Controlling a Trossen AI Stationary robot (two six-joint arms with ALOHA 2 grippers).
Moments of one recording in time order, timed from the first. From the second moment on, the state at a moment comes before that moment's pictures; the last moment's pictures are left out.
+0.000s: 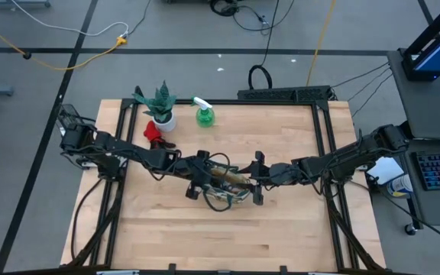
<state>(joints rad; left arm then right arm) -0.11 1.58 0.86 -0.10 -0.04 0.29 0.26 1.37 0.71 0.26 0.29 0.17</state>
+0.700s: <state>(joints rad) -0.11 1.58 0.86 -0.01 -0.06 0.27 0.26 1.37 0.71 0.26 0.29 0.17</state>
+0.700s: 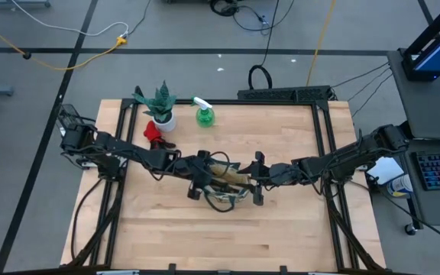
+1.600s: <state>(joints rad) -0.21 1.37 0.86 0.02 -0.30 0.26 0.26 1.37 0.51 0.62 0.29 0.14</state>
